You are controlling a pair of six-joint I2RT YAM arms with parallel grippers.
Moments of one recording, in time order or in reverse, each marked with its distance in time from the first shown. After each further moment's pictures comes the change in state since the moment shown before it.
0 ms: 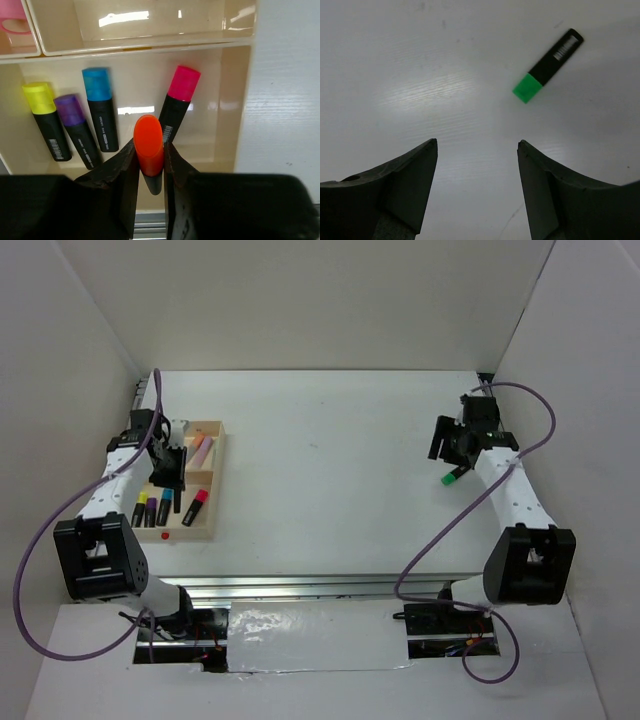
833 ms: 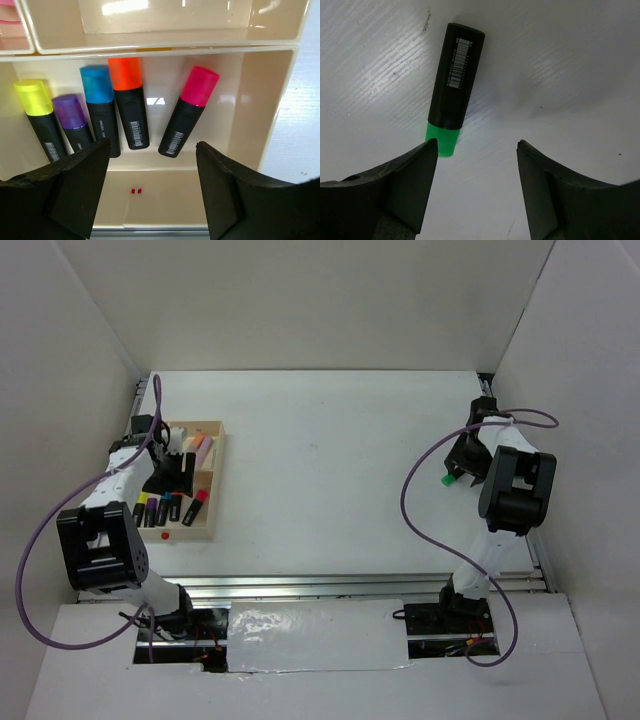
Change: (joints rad) left arm 0.022 0.061 -0.046 0.051 -0.033 0.001; right arm -0.177 0.526 0.244 -0.173 0.203 0.216
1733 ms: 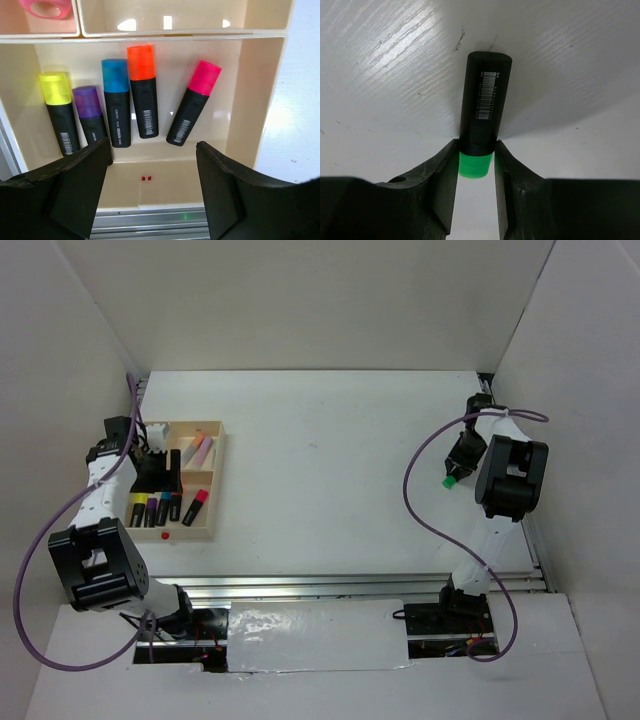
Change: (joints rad) left arm 0.122 -0.098 0.000 -0.026 0.117 0.055; right arm 0.005 0.170 0.171 -0.101 -0.079 0.029
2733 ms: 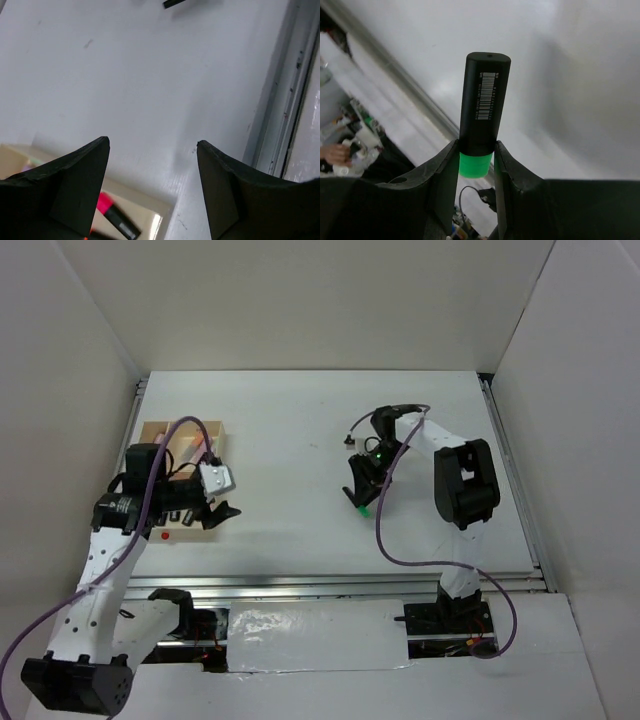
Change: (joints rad) left arm -0.333 -0.544 -0.126 -0.059 0.677 0.625; right arm 0.500 -0.053 -0.036 -0.264 -0.737 -0.638
